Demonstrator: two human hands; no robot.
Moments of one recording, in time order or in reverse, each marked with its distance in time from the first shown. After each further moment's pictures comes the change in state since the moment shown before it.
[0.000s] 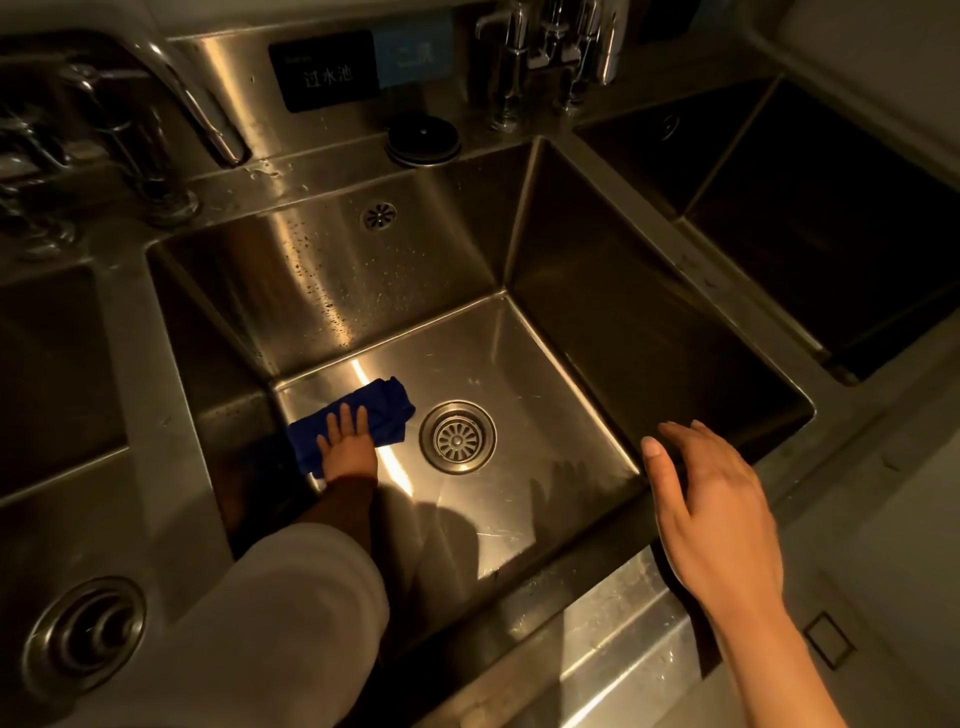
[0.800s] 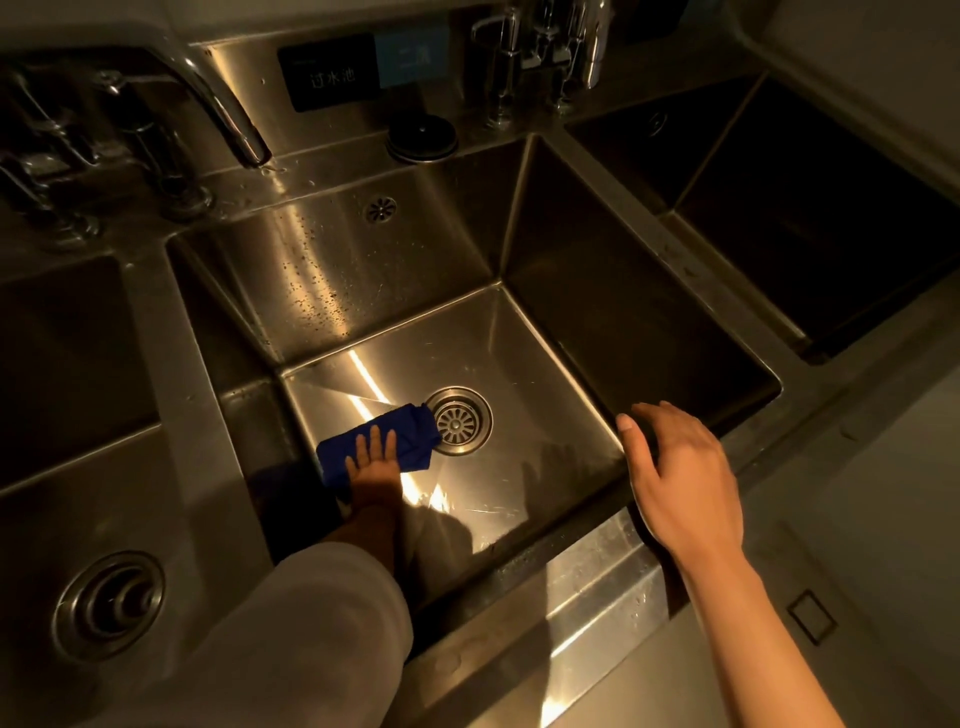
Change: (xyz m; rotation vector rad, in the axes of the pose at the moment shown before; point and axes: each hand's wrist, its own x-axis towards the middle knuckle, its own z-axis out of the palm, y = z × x) left_hand -0.062 0.016 0.024 0.088 -0.082 0.087; right_hand -0.001 -0.002 -0.001 -0.001 -0.022 -0.023
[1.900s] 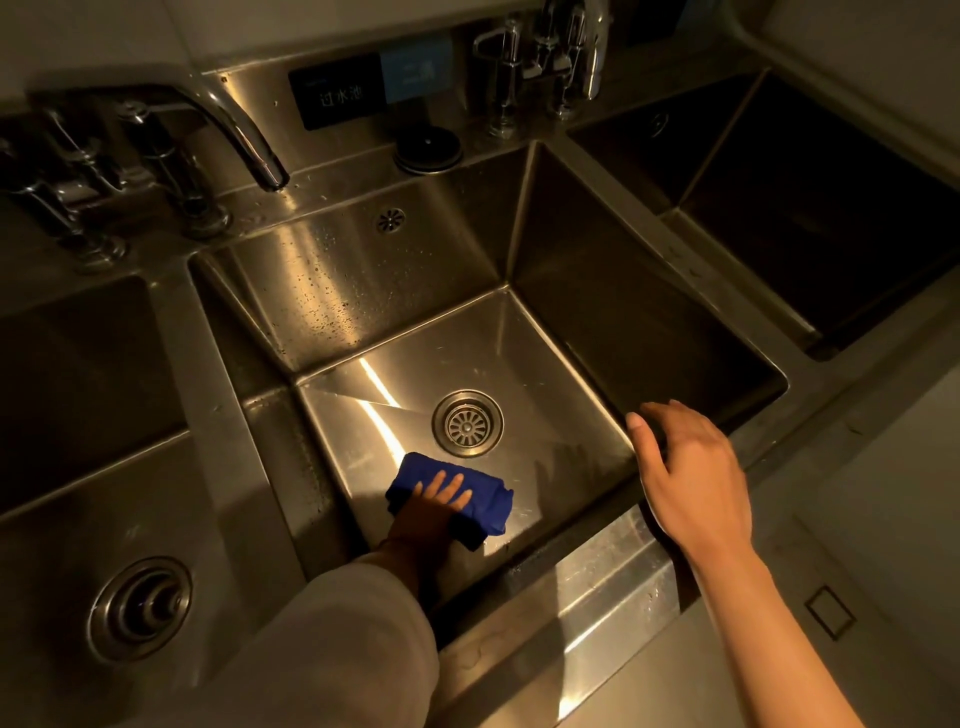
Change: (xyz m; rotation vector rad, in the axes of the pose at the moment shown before) left_hand -0.042 0.016 0.009 0.260 -0.200 0.498; right_hand 0.001 -0.002 -0.002 -0.018 -0.007 0.022
